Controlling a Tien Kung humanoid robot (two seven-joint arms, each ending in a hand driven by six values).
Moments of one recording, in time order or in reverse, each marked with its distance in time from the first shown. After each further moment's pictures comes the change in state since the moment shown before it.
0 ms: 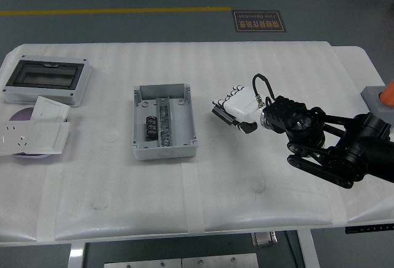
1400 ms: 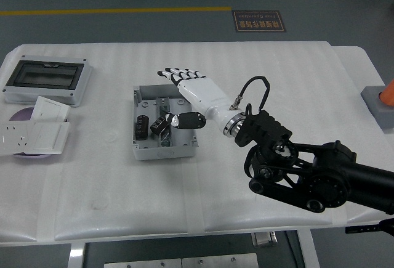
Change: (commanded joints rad) left arm 0.006 -0.004 -0.041 0.000 0.038 0.001 0.006; right arm -0.103 0.109 0.176 0.239 0.227 -0.418 -0.064
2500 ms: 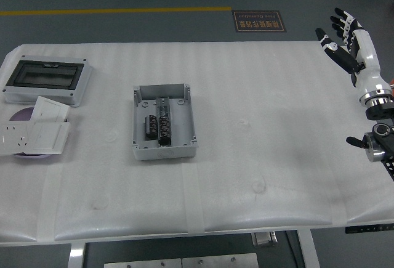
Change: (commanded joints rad) left arm 0.035 -0.003 0.038 0.000 -0.029 -0.004 -0.002; right arm -0.507 -0.204 0.863 -0.108 0.797 0.052 0.593
